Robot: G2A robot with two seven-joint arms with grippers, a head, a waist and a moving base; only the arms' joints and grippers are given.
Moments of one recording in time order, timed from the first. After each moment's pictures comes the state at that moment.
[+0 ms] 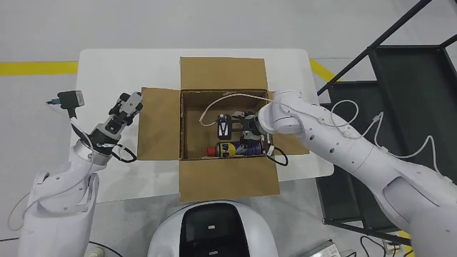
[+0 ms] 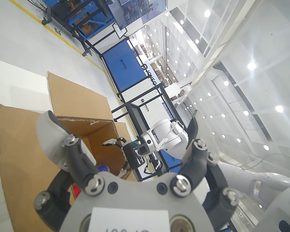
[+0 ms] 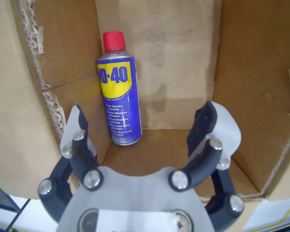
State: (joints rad) left arm 1.51 -1.20 -1.58 -1.90 0.02 -0.36 -0.50; right arm -0.62 -0.99 0.49 -1.47 -0.81 -0.71 0.90
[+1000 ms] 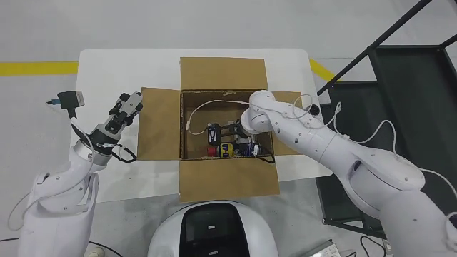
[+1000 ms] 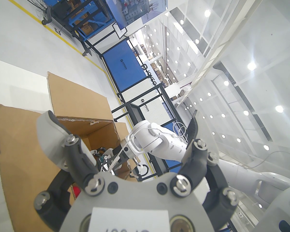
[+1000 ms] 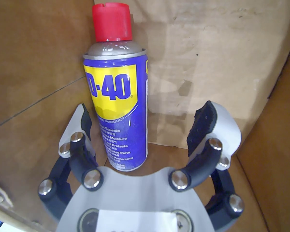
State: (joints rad) left arm 1.51 -1.20 -1.58 -1.90 0.02 -0.36 -0.50; right arm -0.50 -1.22 0.29 -1.07 -0.81 -0.79 0.90
